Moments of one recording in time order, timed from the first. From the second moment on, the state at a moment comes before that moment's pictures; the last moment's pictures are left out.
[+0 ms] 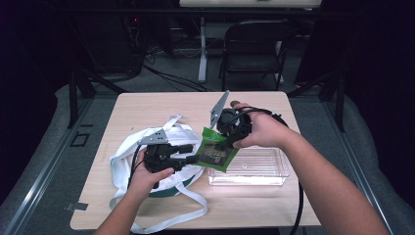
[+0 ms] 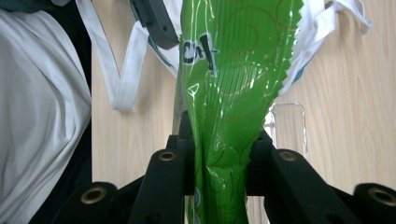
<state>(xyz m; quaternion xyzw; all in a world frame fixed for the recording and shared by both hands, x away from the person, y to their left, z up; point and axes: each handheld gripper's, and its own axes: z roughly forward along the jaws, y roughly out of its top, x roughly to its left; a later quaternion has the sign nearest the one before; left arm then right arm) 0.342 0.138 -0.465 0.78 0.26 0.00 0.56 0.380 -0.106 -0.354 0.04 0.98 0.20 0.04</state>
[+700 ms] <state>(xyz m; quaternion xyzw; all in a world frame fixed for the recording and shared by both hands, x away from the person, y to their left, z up) 0.349 0.145 -0.470 0.78 0.28 0.01 0.55 0.391 -0.126 -0.351 0.06 0.98 0.16 0.07</state>
